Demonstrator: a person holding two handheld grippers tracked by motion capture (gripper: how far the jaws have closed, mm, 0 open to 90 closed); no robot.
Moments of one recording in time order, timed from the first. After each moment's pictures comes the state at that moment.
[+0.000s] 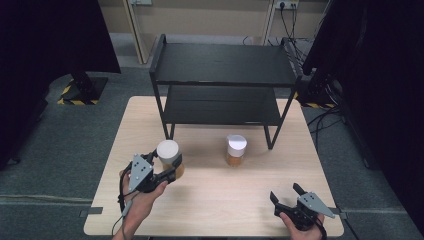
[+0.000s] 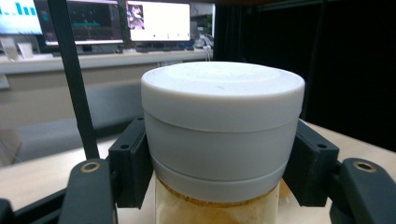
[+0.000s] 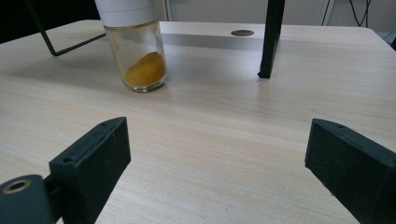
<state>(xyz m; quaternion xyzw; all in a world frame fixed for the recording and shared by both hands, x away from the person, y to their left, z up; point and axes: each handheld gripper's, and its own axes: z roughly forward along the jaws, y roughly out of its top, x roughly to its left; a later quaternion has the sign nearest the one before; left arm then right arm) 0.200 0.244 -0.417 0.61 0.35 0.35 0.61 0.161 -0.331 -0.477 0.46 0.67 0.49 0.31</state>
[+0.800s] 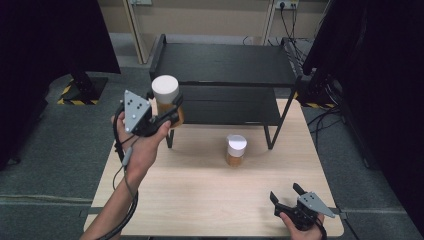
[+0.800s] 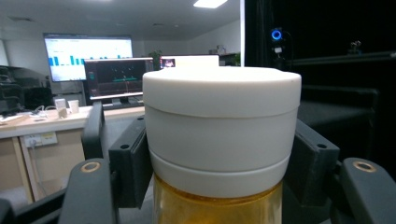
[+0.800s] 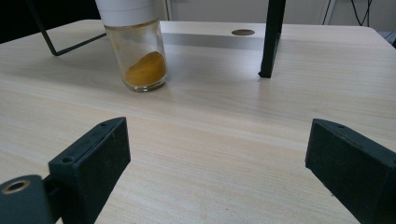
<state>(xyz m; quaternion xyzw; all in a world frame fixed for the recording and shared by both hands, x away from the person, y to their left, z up) 0.247 0.209 -0.283 0.55 0.35 0.43 0.62 0.161 -0.332 -0.477 0.46 0.67 0.49 0.30</state>
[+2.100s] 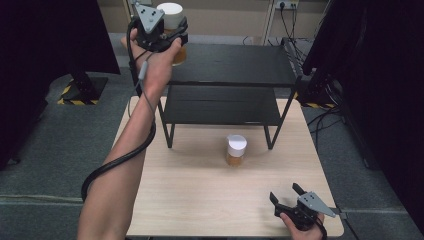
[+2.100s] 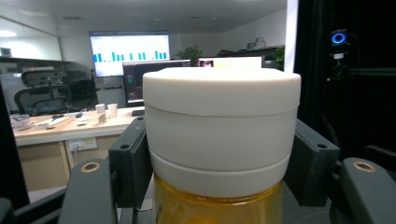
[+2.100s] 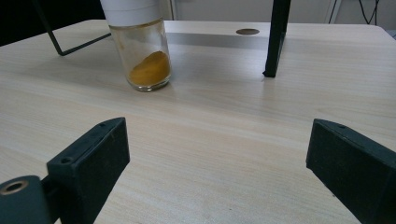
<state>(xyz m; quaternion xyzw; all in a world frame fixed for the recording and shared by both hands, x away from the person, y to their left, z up) 0.364 0.173 -0.180 0.53 0.41 0.47 0.57 0.163 -0.335 -0.476 0.46 0.67 0.50 0.30</state>
